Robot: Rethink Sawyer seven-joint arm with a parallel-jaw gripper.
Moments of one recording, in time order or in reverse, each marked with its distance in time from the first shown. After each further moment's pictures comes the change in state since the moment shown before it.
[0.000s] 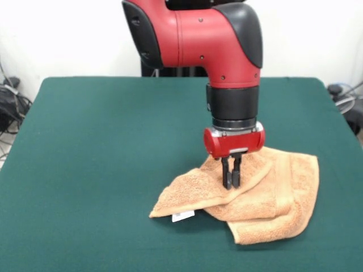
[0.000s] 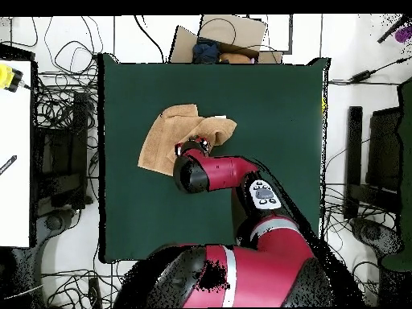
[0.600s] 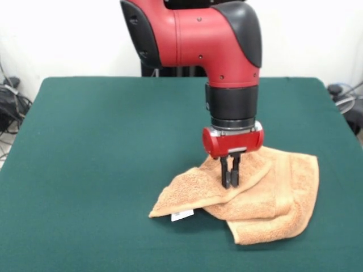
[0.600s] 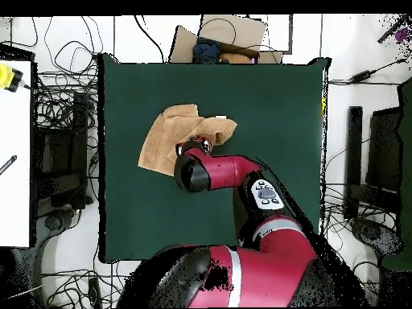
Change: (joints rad) arm -0.013 -0.009 0.012 0.000 0.001 0.035 0.000
